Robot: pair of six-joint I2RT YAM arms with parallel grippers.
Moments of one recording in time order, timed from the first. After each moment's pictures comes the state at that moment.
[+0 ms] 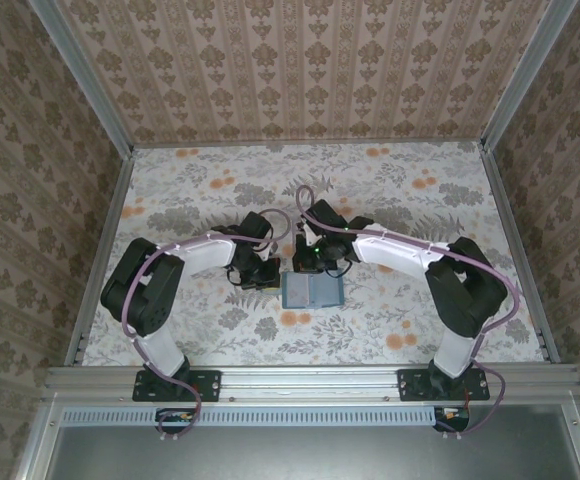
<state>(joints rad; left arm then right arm) -0.61 1.74 0.96 -0.57 0.40 -0.54 0.70 1.78 1.19 -0.48 -0.33 0.64</state>
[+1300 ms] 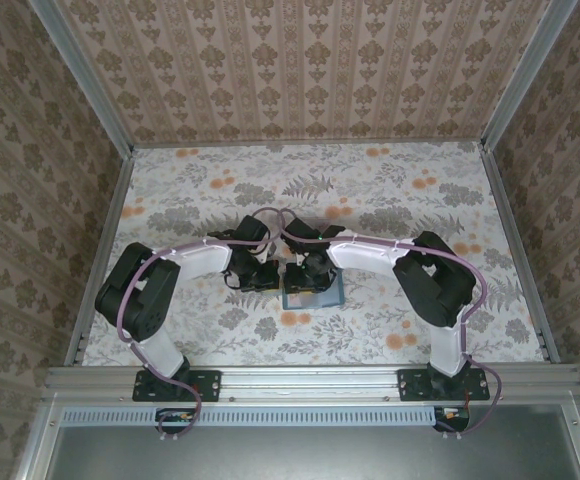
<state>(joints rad) -0.61 1.69 0.89 -0.49 0.42 -0.55 0.80 1.93 1.29 -0.68 -0.21 0.70</state>
